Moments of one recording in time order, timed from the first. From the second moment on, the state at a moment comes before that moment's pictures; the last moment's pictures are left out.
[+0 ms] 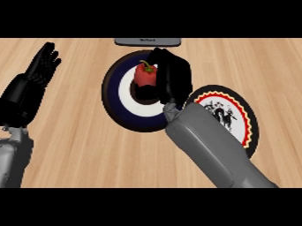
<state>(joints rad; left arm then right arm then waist) -0.31 0.28 0.07 -1.59 0.05 -0.07 0.13 -0.83 0.00 0.47 -1.15 0.85 -0.51 0.79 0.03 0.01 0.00</state>
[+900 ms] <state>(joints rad) -0.35 0.24 0.05 -1.58 0.03 -0.08 0.12 -1.05 0.00 0.45 -0.72 0.31 -0.84 0.43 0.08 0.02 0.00</state>
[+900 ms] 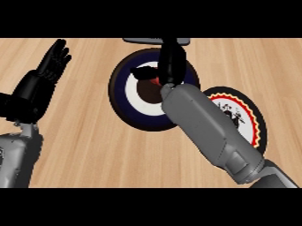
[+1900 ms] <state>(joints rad) -0.29 0.27 0.11 -1.59 0.04 -0.09 0.12 -0.60 -0.07 0.23 -1.12 -0.08 -0.83 -0.14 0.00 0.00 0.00</state>
